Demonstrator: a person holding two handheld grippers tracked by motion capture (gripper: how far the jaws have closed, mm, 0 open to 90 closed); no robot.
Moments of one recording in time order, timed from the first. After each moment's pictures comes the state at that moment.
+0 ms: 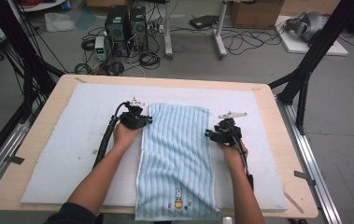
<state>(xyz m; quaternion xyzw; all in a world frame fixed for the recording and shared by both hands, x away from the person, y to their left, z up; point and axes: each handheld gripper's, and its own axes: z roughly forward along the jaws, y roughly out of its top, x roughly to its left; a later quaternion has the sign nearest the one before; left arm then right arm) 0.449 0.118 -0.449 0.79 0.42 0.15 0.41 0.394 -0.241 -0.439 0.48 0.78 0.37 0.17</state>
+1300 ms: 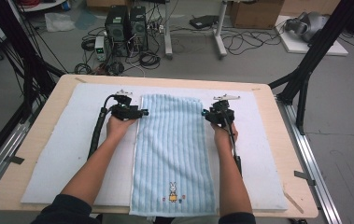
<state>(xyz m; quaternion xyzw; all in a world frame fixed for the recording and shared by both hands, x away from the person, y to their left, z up) 0.470 0.150 -0.441 0.75 0.47 0.13 0.45 0.448 -0.222 -0.422 0.50 0.74 0.39 0.22</state>
